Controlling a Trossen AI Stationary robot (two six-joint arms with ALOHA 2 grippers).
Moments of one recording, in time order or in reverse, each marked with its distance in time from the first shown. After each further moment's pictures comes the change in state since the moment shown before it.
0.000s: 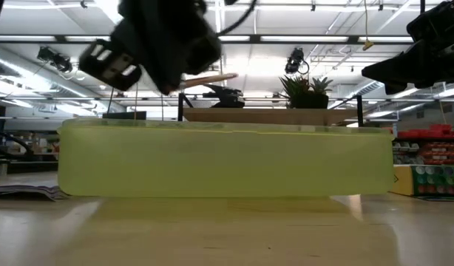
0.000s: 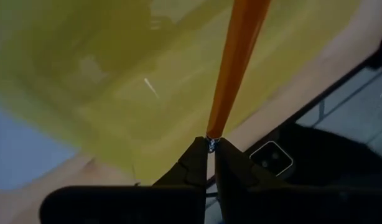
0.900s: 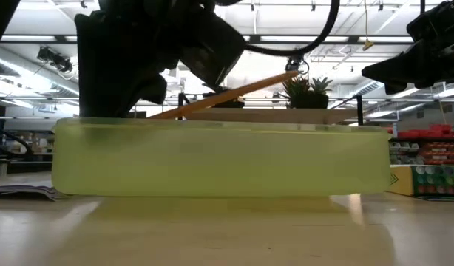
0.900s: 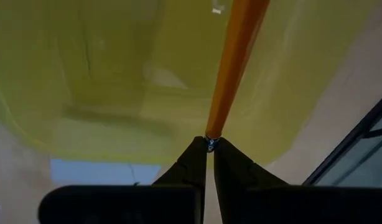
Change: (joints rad) left arm -0.091 0.313 0.395 -0.588 -0.065 0.752; right arm 0.000 0.000 0.000 0.000 0.000 0.000
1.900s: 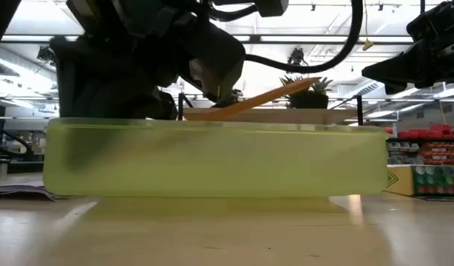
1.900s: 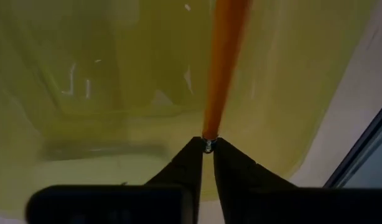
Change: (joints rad) left arm -0.018 0.051 0.000 0.010 0.014 0.209; right arm 0.000 0.000 0.000 0.000 0.000 0.000
